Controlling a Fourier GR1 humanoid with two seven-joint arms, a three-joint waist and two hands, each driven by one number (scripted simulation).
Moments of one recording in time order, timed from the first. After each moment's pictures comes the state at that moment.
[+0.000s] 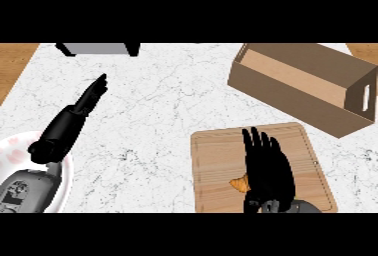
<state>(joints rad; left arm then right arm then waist) -0.23 0.41 -0.16 -1.52 0.03 -0.05 -0.08 -0.27 -0.33 0.70 -1.78 0.78 0.30 1.13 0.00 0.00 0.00</state>
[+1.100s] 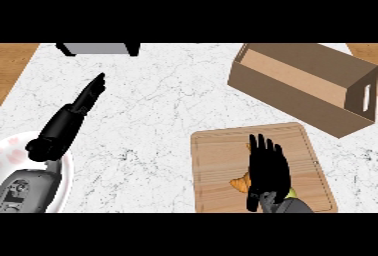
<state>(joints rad) -0.23 0.35 -0.08 -1.51 -0.03 -0.12 -0.09 -0.15 -0.19 0.55 -1.59 0.97 0.33 0.98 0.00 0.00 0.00</state>
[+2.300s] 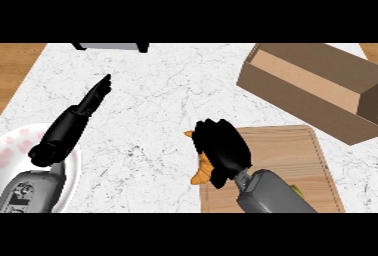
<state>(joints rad) -0.22 0.30 -0.06 -1.55 -0.08 -0.18 -0.08 -0.43 -0.15 0.64 -1.48 1.03 0.18 0.33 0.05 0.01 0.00</state>
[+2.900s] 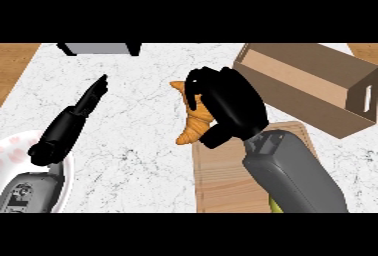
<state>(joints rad) -0.21 0.28 -0.03 -1.55 -0.10 -0.18 -0.07 -0.67 -0.13 0.41 -1.56 0.94 0.16 0.18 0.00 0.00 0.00</state>
